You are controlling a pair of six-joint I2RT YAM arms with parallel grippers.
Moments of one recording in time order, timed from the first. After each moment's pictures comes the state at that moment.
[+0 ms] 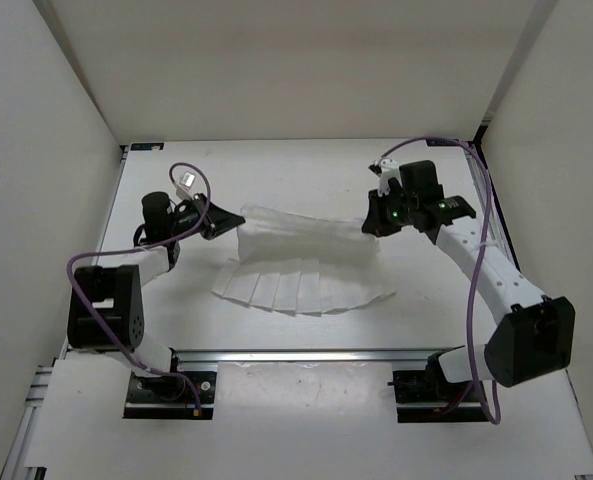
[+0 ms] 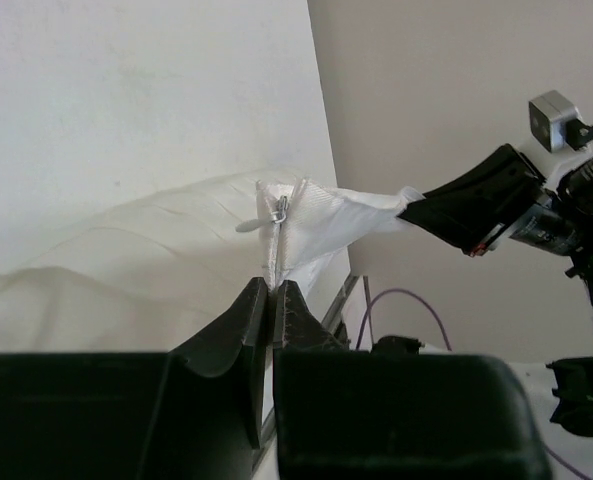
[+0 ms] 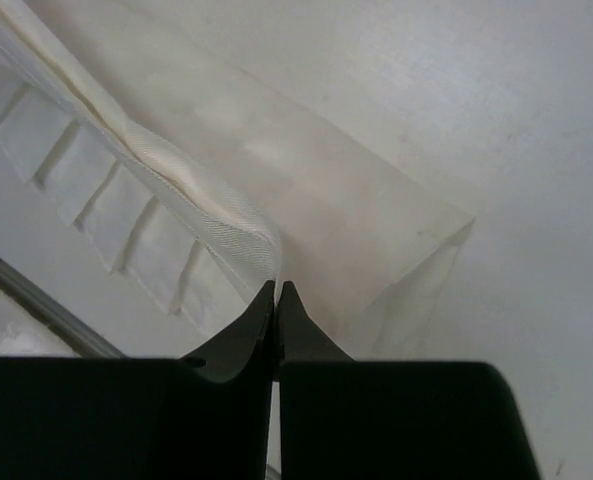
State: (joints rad) left arm 0.02 1.54 0.71 0.54 0.95 -0.94; right arm 0.35 1.36 1.18 -0.63 -0.35 0.02
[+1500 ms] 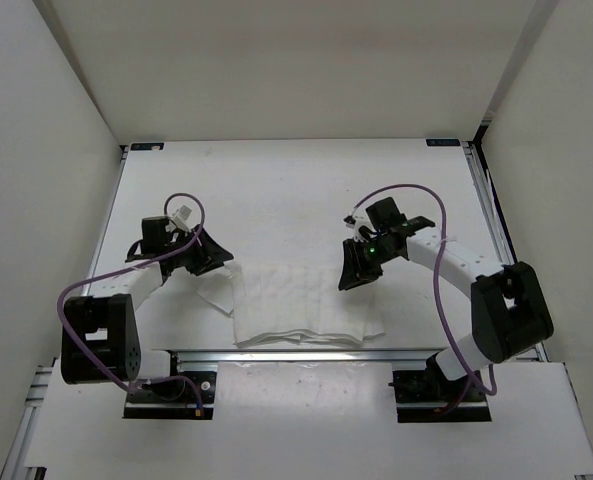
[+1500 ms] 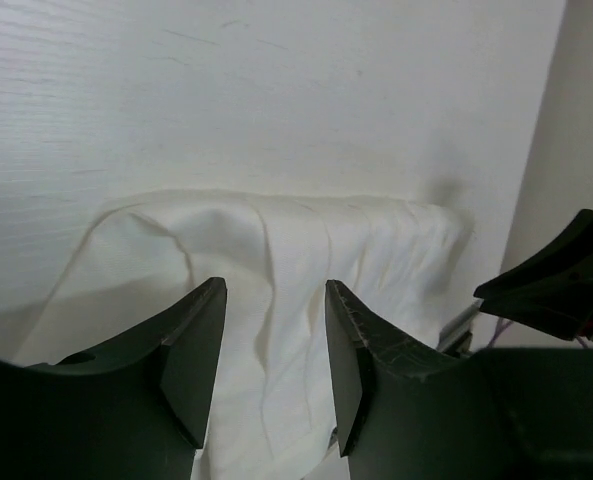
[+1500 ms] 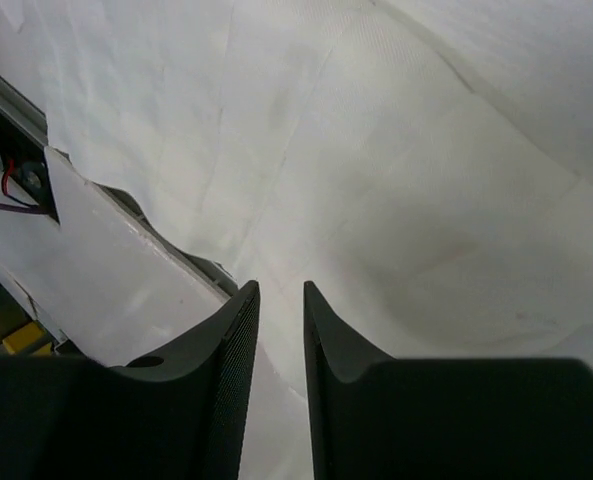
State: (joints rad) left arm 0.04 1.36 0.59 -0.04 0.68 -0.56; right arm 0.46 1.49 0.96 -0.67 -0.58 0.24
